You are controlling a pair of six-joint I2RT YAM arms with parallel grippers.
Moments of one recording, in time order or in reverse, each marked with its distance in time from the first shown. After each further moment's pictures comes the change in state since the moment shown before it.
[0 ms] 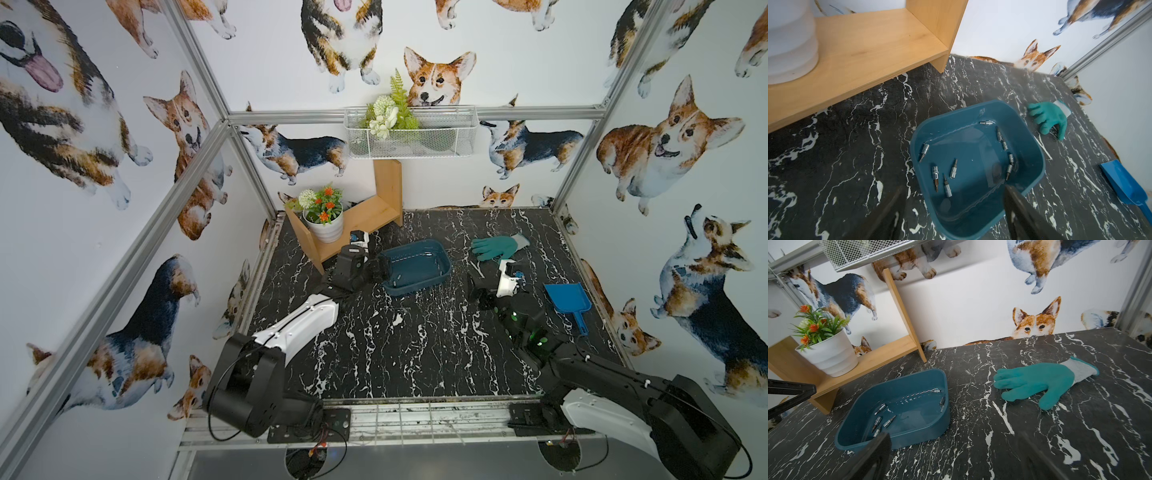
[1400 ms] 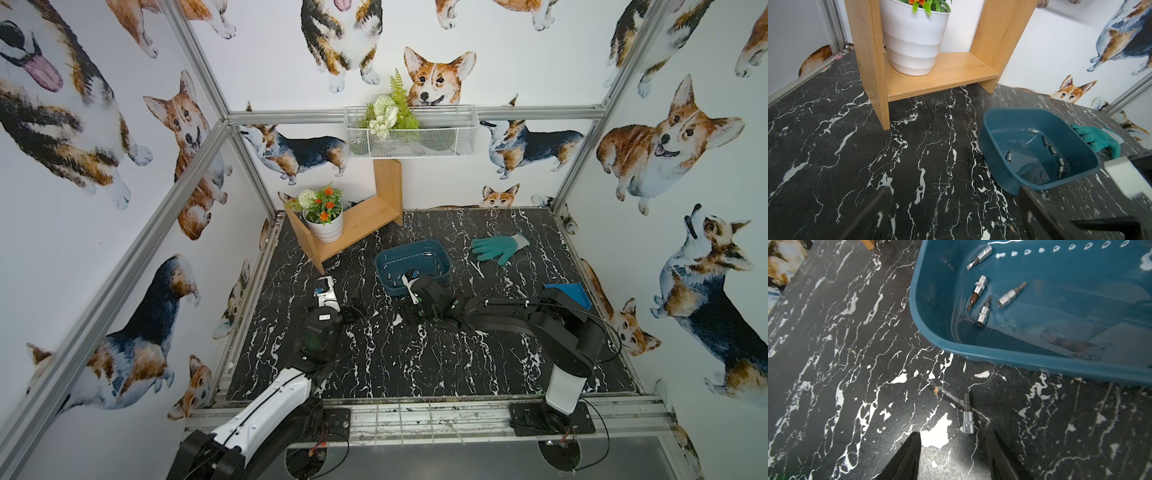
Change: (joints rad) left arm 0.000 -0.491 -0.541 0.244 -0.300 0.059; right arm 0.315 0.797 0.681 -0.549 -0.257 0.133
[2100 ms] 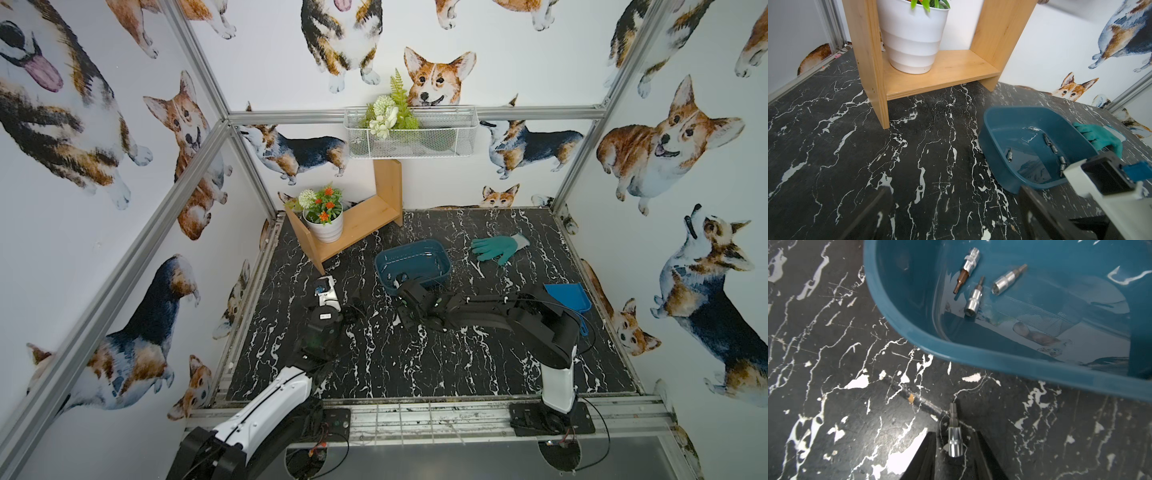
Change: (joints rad) left arm 0.000 0.013 0.004 0.001 0.002 0.003; right arm 0.032 0.124 0.136 -0.151 0.132 -0.033
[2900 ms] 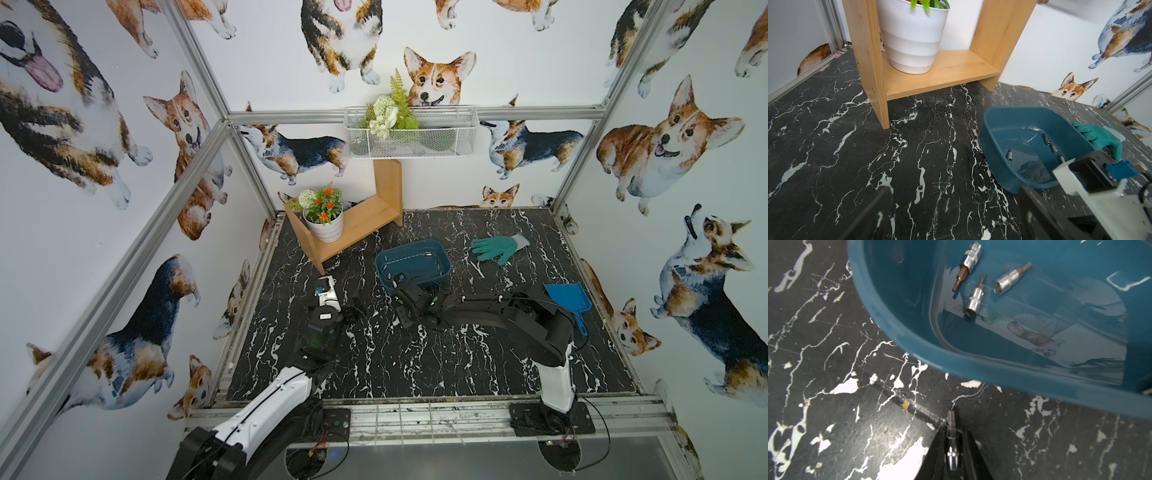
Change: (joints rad) left arm 0.000 0.000 0.000 0.000 0.000 0.000; right arm 0.005 0.033 0.037 -0.033 0.021 -0.019
